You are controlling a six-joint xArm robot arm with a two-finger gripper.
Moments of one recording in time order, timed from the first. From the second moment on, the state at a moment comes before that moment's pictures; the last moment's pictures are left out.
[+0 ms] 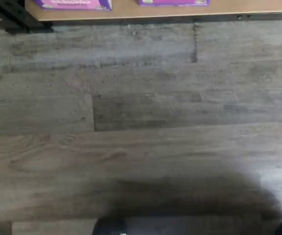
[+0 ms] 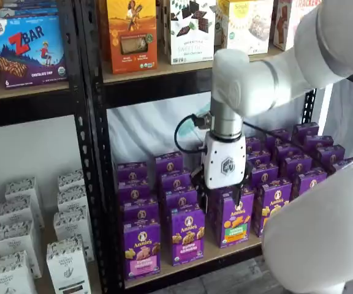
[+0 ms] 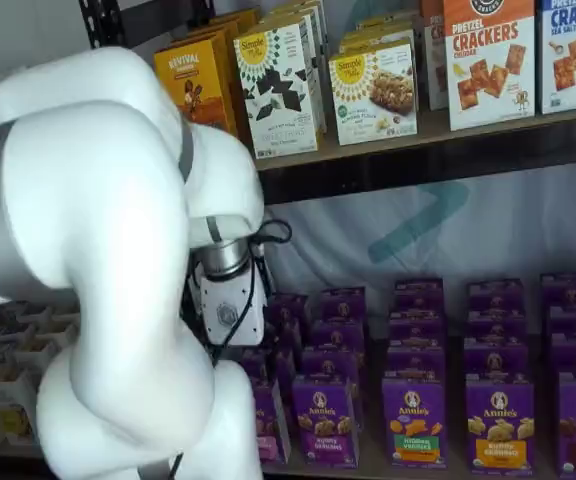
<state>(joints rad) 0.27 -0.65 -0.29 0.03 0.93 0.26</state>
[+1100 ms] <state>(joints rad) 0.38 -0.10 -0.30 -0.12 0.42 0.50</state>
